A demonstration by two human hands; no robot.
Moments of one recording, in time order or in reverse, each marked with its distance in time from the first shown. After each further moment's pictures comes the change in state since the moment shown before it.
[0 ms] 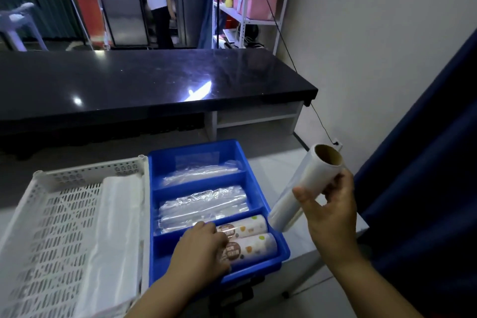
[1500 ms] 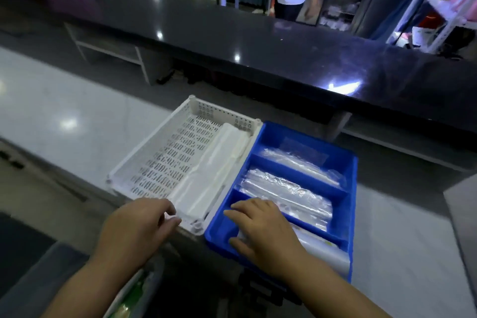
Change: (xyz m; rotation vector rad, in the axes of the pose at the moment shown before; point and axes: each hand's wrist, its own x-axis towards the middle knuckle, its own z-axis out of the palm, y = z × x) left_hand -0.165 -0.032 -0.025 -0.001 0.541 -0.842; right_hand -0.027 0.027 0.141 -0.545 -1.327 -0.958
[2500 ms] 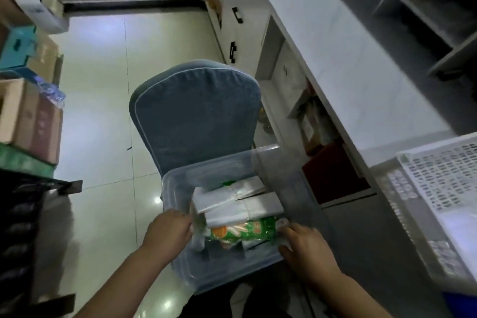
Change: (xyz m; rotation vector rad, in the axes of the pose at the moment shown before) left_hand -0.352 -0.294 0.050 -0.040 -0.301 -0.843; right_hand 0.104 -0.284 0.207 -0.107 -0.617 -0.355
